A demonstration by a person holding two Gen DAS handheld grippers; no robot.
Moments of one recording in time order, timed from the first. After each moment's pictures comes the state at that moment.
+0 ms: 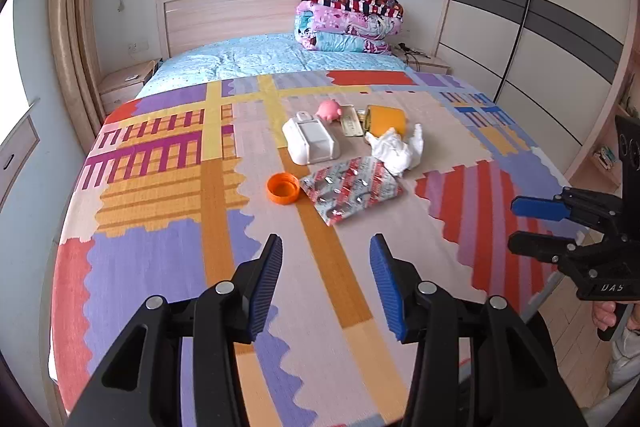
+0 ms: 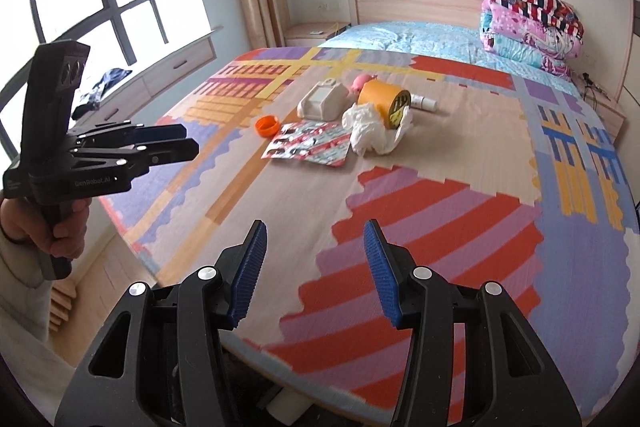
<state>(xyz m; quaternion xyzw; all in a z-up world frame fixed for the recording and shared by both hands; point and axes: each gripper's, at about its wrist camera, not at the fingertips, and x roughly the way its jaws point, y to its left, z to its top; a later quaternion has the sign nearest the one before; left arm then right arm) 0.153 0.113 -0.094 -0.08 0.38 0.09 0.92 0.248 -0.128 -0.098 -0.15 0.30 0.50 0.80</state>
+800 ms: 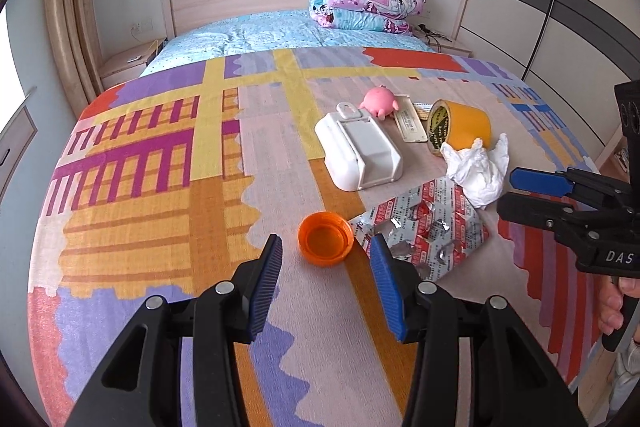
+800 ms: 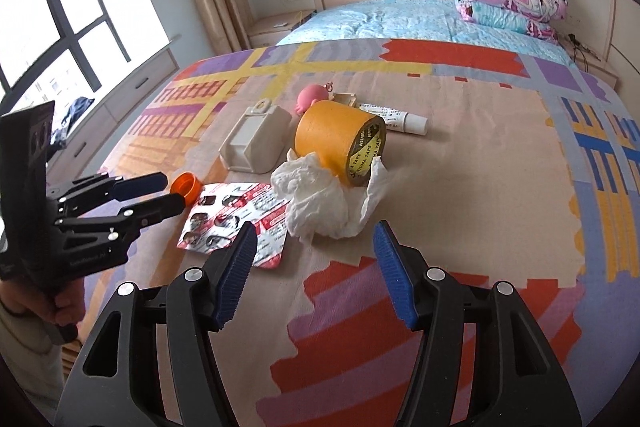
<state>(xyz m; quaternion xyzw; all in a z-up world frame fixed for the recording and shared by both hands) 0.229 0.162 -0.137 -0.08 0.41 0.11 0.90 0.335 -0.050 -0.115 -0.11 0.35 0.46 0.81</state>
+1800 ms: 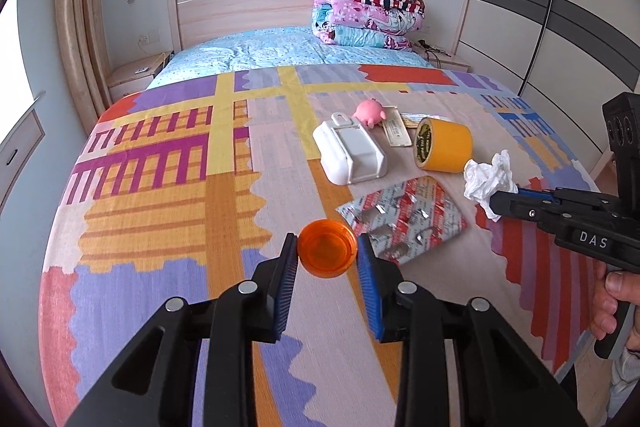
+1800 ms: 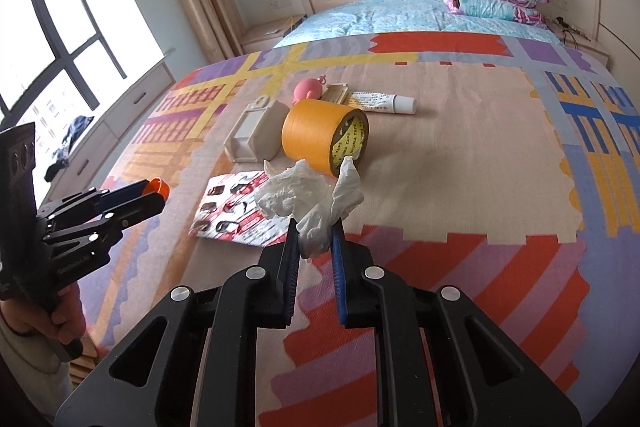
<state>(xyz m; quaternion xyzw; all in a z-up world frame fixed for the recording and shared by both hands) 0.195 0.146 -0.121 -0.08 0.38 0.11 0.91 0.320 -0.073 -0.115 -0.08 0.36 0.45 0.81</state>
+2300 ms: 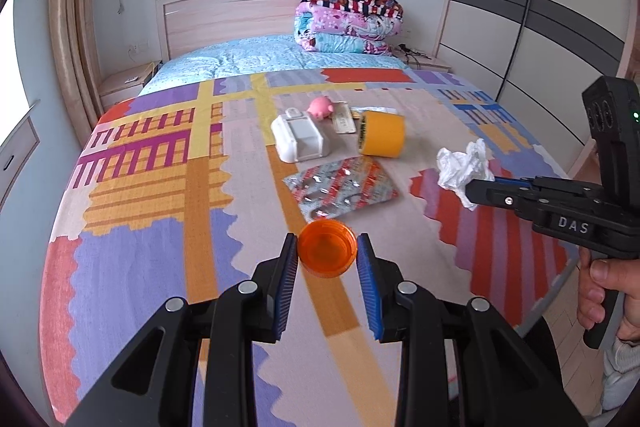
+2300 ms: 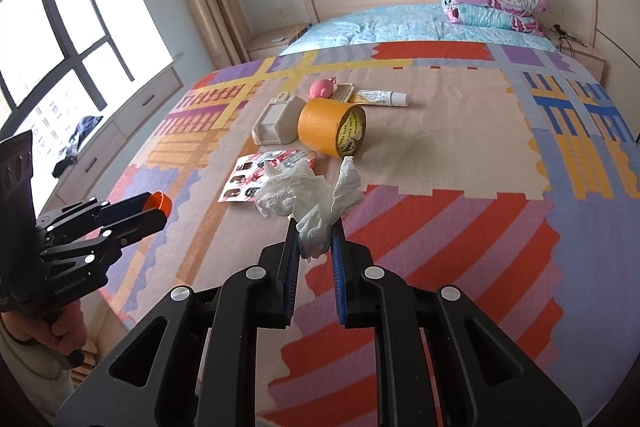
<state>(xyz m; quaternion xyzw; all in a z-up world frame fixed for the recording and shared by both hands) 0.154 0.093 -0.103 -0.07 0.37 0.09 0.92 0.283 -0.109 -0.104 -0.07 0.34 0.46 0.82</state>
